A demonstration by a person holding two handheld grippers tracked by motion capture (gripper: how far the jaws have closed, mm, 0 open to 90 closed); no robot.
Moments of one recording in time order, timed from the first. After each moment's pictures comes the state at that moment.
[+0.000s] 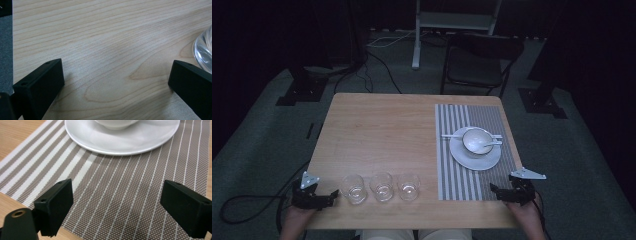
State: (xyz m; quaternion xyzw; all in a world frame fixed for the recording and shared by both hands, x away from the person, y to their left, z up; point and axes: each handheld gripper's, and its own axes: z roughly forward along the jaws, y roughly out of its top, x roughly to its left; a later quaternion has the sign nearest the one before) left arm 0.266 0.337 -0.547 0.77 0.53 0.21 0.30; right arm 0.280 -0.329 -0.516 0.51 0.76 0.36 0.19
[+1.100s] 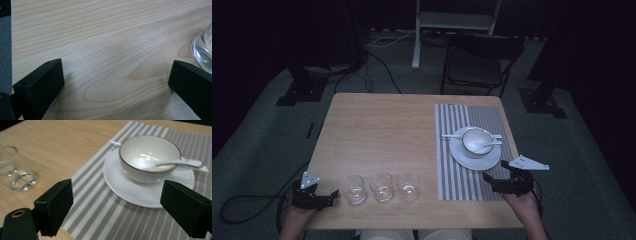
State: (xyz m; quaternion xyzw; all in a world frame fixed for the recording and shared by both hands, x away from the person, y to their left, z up) left arm 0.265 0.337 -0.547 0.77 0.52 0.21 0.30; right arm 0.280 -0.297 -0.449 0.44 0.76 0.43 0.20
